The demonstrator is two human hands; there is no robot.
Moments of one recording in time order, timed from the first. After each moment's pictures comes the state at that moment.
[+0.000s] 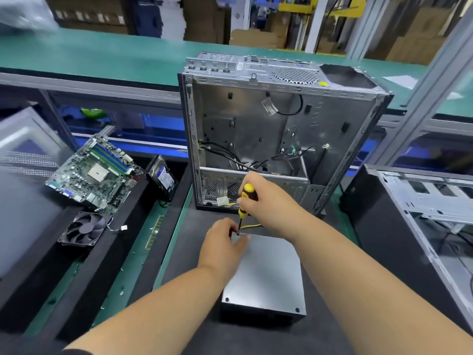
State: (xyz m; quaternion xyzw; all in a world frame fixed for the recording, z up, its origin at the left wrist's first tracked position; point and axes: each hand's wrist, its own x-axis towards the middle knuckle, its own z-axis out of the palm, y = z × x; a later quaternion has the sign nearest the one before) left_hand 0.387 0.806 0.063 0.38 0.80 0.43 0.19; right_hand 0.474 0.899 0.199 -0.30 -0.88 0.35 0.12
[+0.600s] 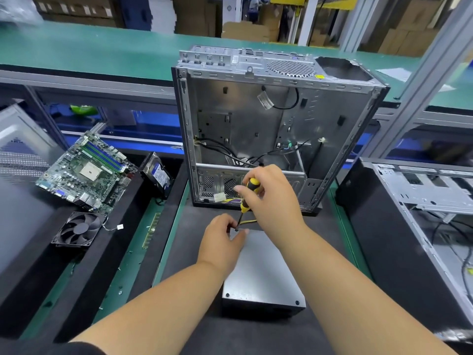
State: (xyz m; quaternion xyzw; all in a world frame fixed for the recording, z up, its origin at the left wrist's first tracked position) left_hand 0.386 0.806 0.059 0.38 0.78 0.46 0.20; right_hand 0.478 0.890 0.178 -0.33 -0.84 0.29 0.32
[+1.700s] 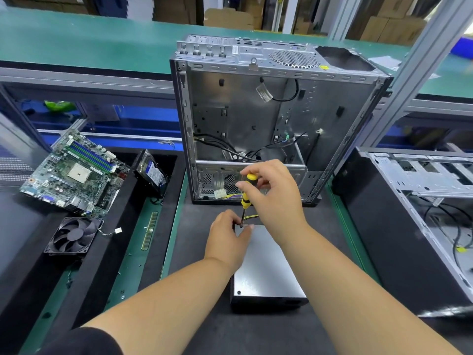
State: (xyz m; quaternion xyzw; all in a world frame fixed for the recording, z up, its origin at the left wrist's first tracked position) left_hand 0.380 0.809 0.057 0.39 0.76 0.47 0.24; right_hand 0.466 0.874 0.177 -0.32 -0.78 0.33 0.42
